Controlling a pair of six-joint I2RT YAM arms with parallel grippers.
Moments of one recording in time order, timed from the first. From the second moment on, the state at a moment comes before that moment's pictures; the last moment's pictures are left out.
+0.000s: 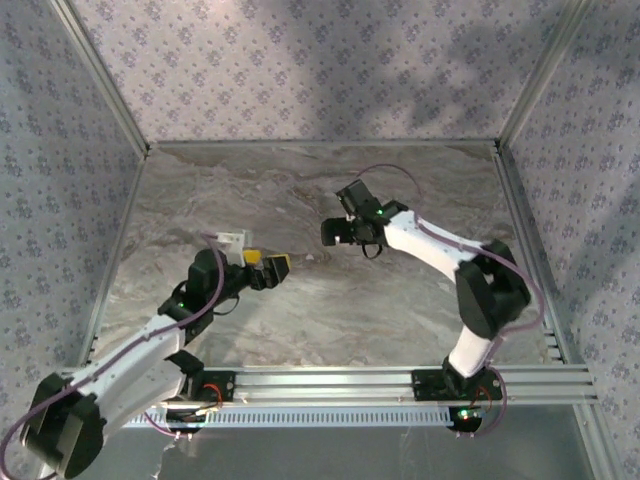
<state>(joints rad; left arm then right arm) -0.57 0.81 0.36 0.14 0.17 -0.53 0.65 1.66 1.22 -0.54 0.06 0.46</state>
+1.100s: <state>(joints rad) -0.62 0.74 0.42 -0.12 -0.05 -0.37 0.79 0.91 0.51 -0.16 0.13 0.35</state>
